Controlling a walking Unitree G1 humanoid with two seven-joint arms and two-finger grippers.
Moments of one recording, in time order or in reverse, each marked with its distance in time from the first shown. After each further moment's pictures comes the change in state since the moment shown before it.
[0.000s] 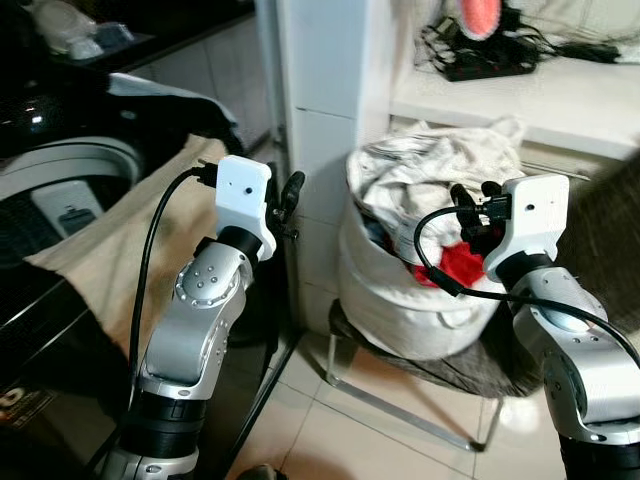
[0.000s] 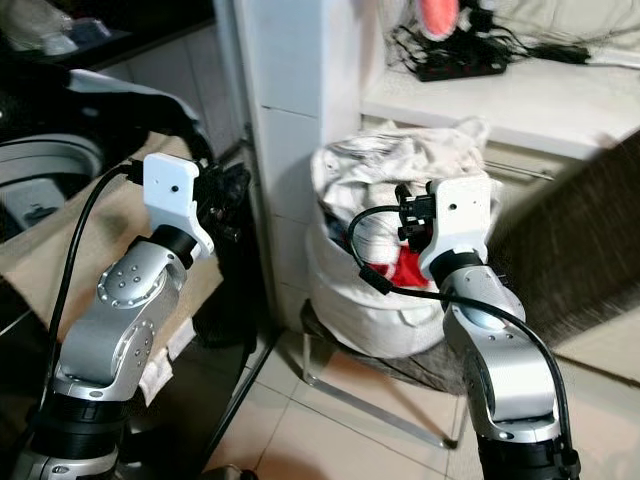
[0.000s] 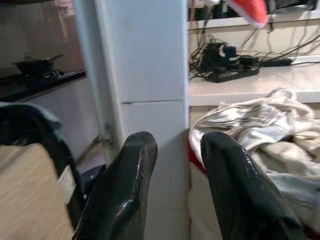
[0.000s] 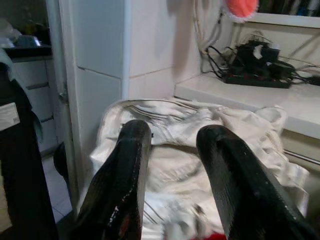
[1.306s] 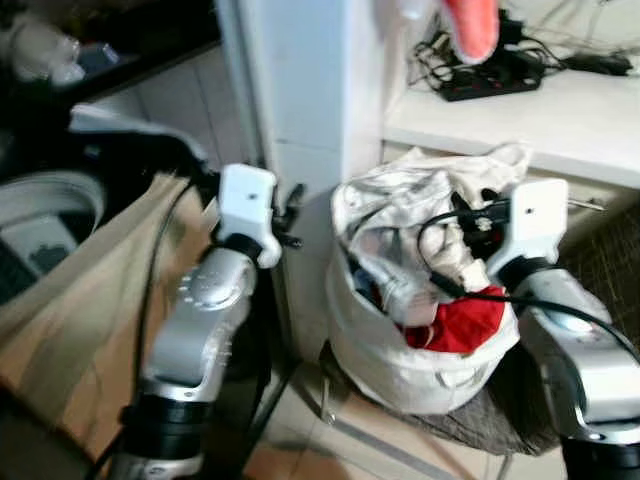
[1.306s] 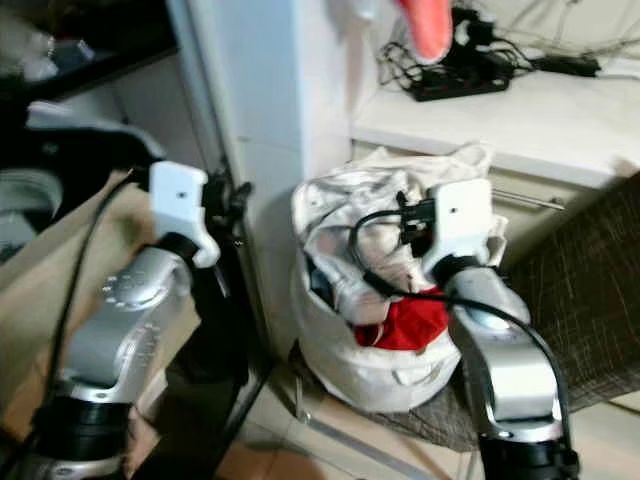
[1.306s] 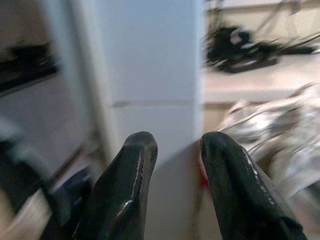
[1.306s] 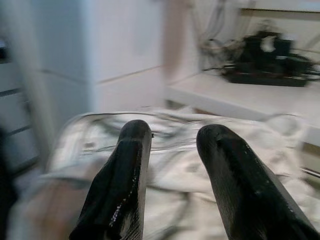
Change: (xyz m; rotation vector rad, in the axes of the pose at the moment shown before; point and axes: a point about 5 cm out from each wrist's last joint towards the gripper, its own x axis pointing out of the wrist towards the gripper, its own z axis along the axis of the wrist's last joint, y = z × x) left arm -0.003 0.004 -0.013 -0.021 0.076 0.032; right arm 0.000 0.002 -0.007 0.012 0.038 0.056
